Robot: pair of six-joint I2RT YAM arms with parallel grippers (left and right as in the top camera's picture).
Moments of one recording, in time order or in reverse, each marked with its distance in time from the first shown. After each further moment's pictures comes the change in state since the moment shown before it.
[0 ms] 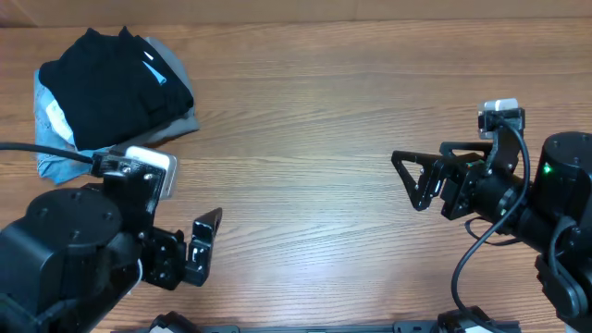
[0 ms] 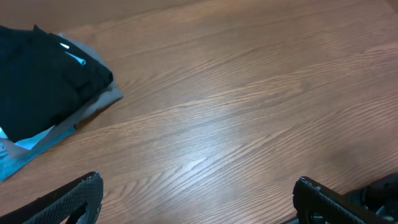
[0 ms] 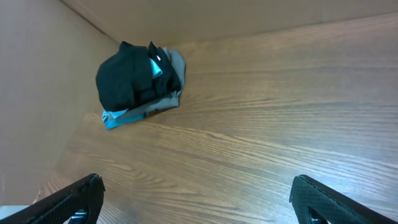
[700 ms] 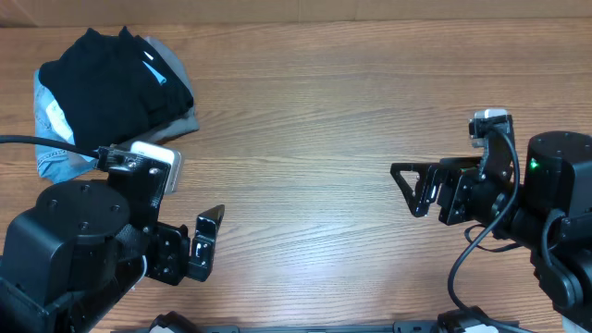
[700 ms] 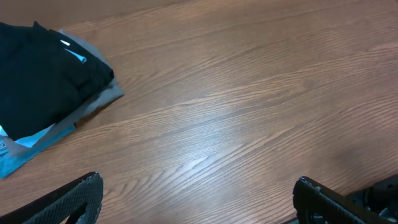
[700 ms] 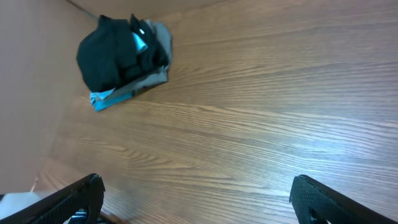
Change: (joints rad) left arm 0.000 0.013 -0.001 0.001 -0.004 -0.003; right arm 0.000 0.020 0.000 -0.113 0.023 -0.001
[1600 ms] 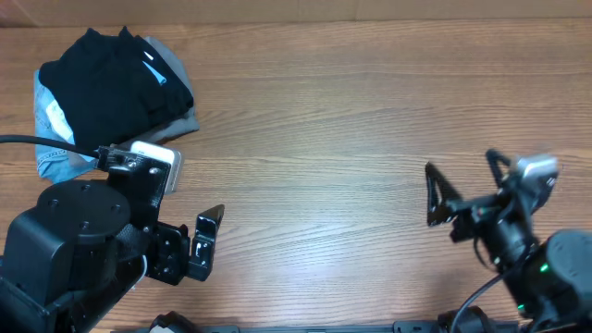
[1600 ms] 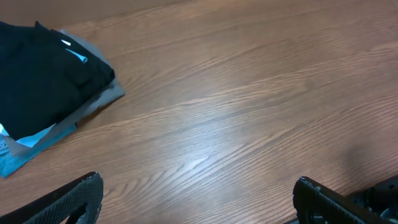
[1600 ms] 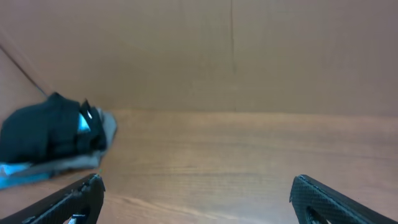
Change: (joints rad) left arm 0.000 0.000 -0.002 0.000 -0.004 0.000; right arm 0.000 -0.483 -0.572 0.582 0.303 -0.153
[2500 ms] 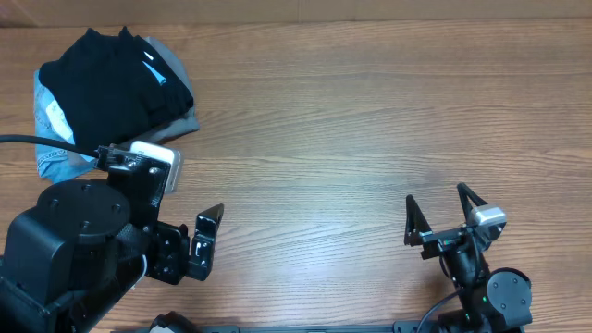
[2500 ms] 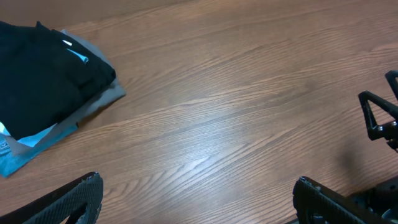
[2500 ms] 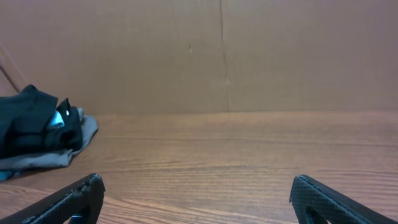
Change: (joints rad) left arm 0.000 0.000 0.000 0.000 -0.003 0.000; right arm 0.000 -0.483 -0.690 0.385 0.037 -0.006
